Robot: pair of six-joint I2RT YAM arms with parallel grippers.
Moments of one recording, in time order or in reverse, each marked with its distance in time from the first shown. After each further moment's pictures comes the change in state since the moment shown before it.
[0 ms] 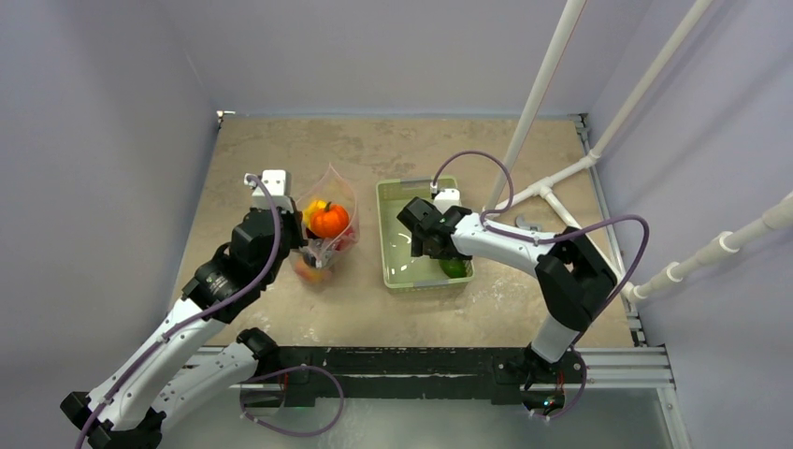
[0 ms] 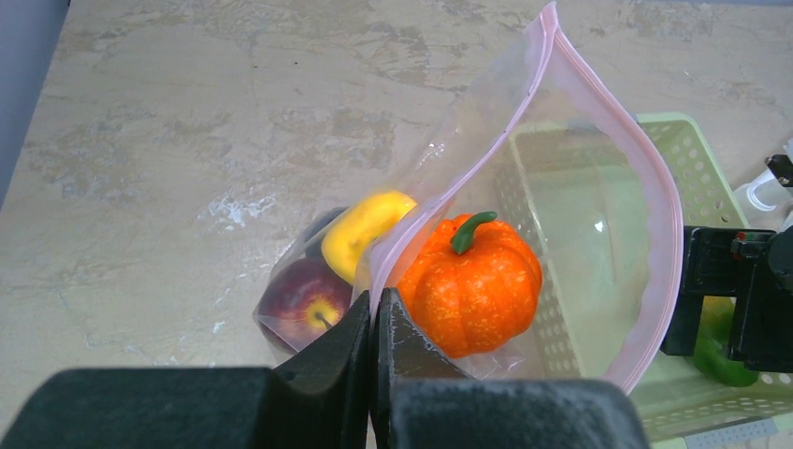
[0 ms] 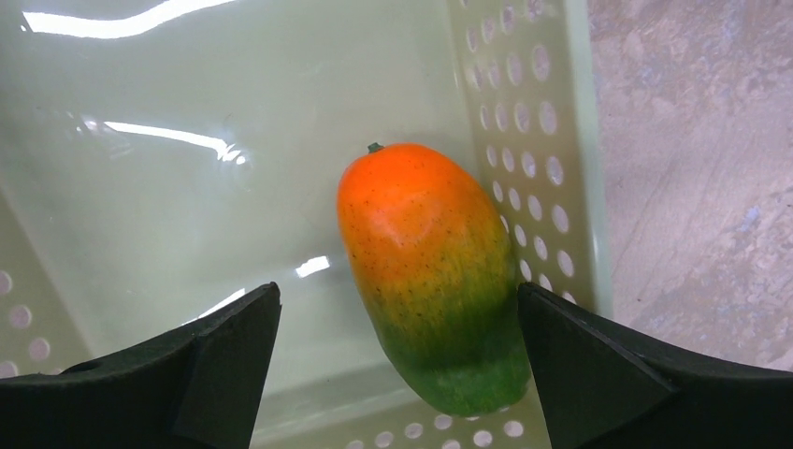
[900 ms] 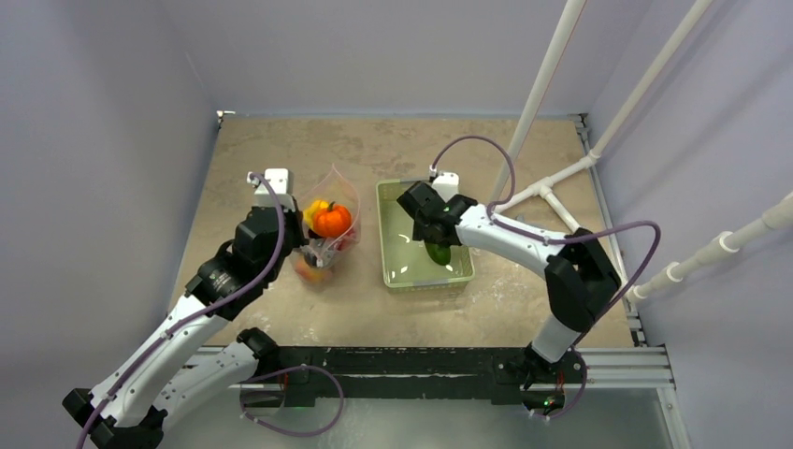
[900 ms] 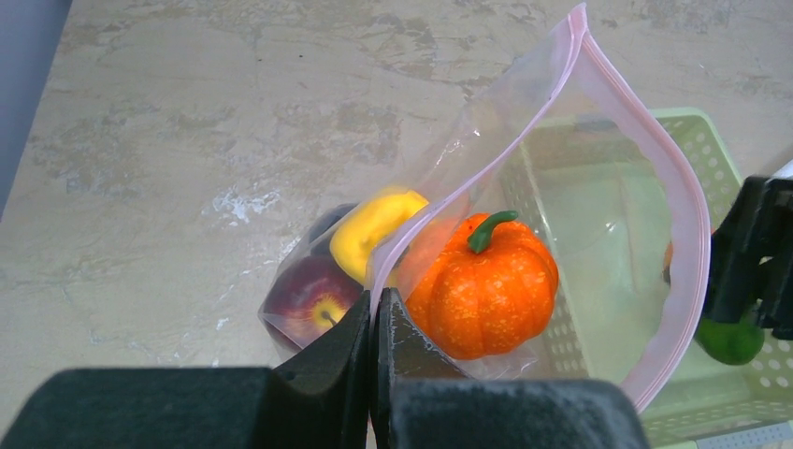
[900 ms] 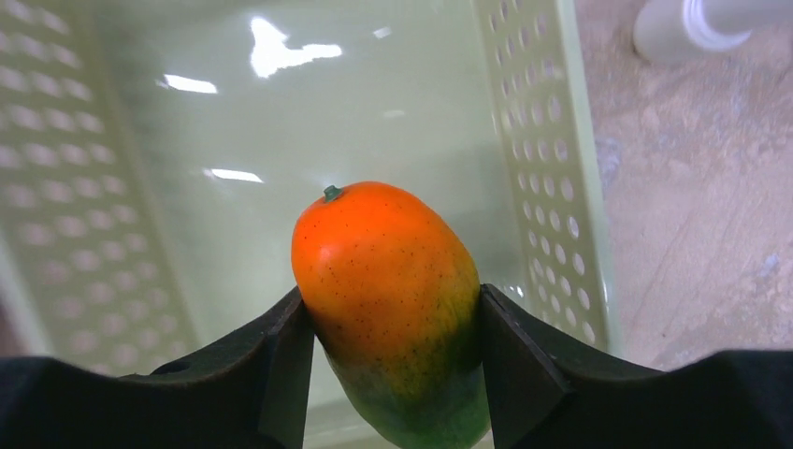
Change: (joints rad) left arm 0.006 0.022 0.000 0.000 0.000 0.000; right arm -0.024 0.010 0.067 0.042 -0.015 -0.035
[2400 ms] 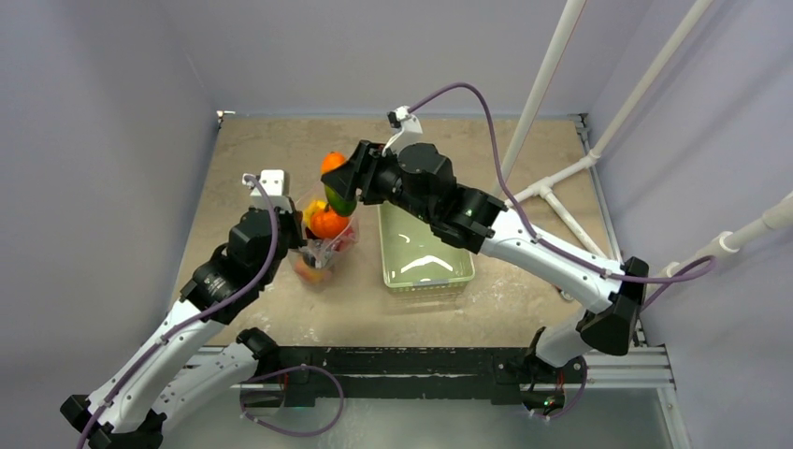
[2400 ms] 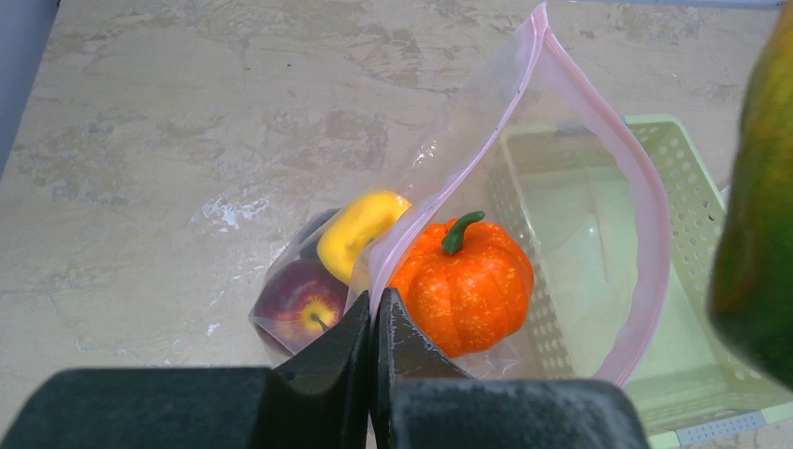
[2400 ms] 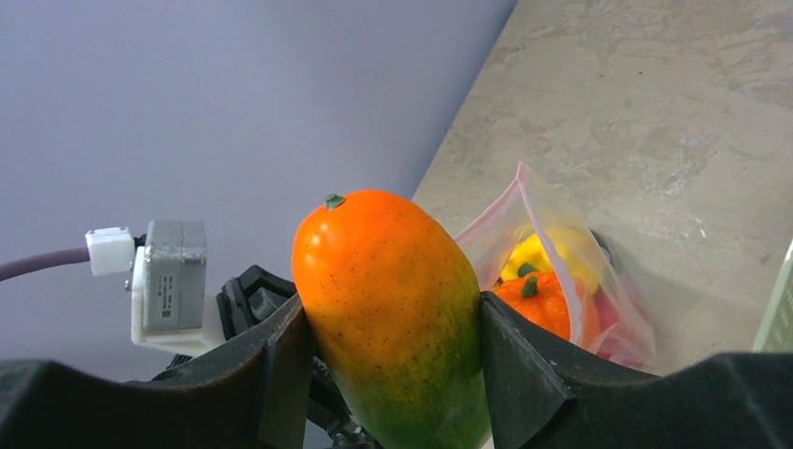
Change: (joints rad) left arm 0.007 -0.030 0.000 0.002 0.027 0.000; right arm 0.206 -0.198 0.341 0.487 -0.369 -0.076
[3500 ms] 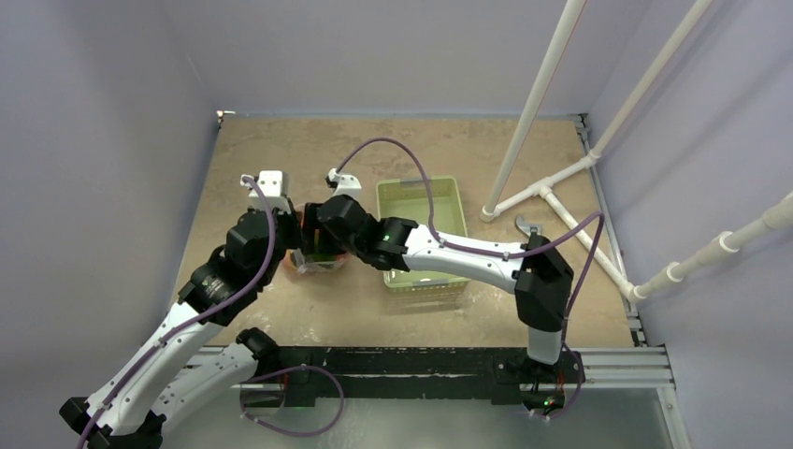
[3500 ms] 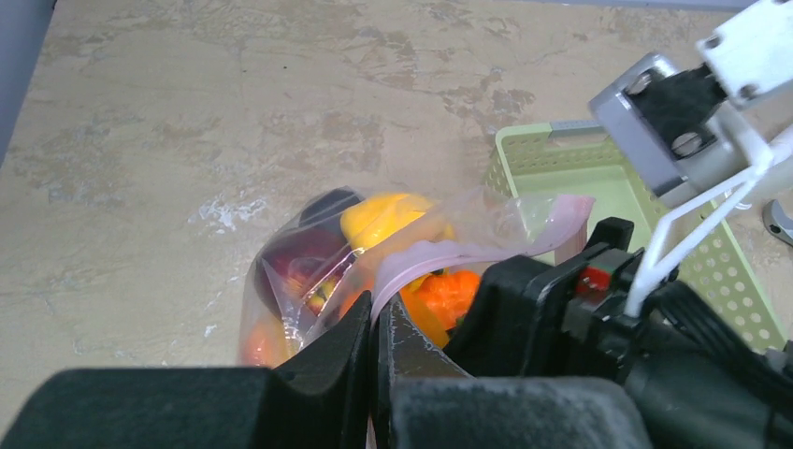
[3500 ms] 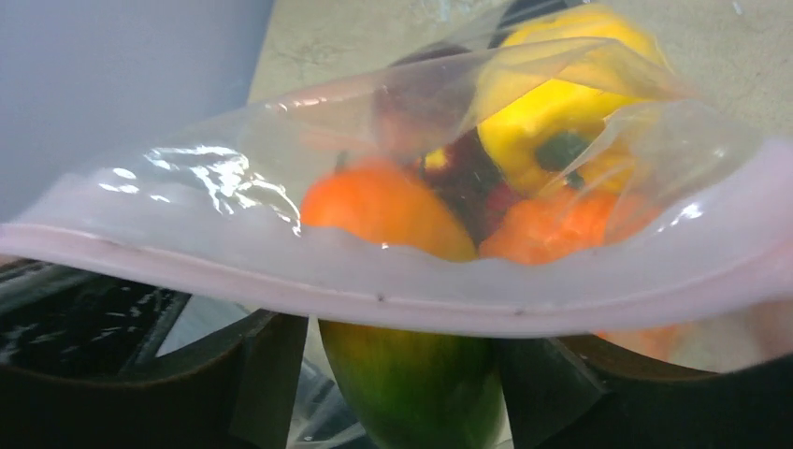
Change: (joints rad) left arm 0.000 -0.015 0.000 0.000 0.009 0.000; right arm 0.141 0.344 0.002 -0.045 0.108 0.112
